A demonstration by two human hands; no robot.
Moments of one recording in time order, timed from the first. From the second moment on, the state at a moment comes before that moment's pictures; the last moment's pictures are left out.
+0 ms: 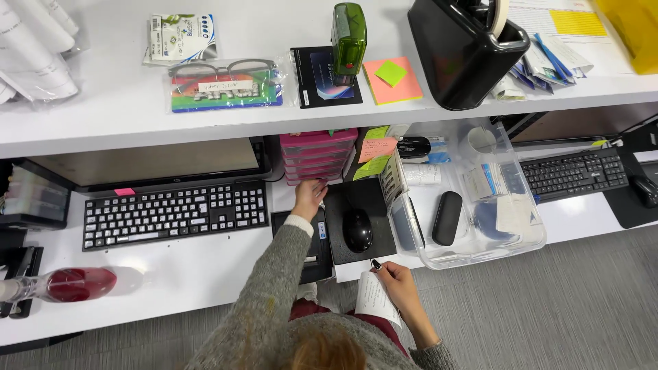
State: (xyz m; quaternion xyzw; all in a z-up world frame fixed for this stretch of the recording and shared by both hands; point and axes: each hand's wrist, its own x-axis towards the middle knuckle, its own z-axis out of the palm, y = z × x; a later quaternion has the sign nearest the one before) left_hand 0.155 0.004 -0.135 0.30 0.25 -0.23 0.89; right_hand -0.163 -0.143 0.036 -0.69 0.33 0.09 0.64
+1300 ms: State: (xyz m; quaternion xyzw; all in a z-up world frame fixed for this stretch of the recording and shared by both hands) left_hand -0.013 0.062 -0.111 0.43 0.32 -0.30 0.79; right_hand -0.150 -0.117 0.017 -0.69 0.31 0.10 0.65
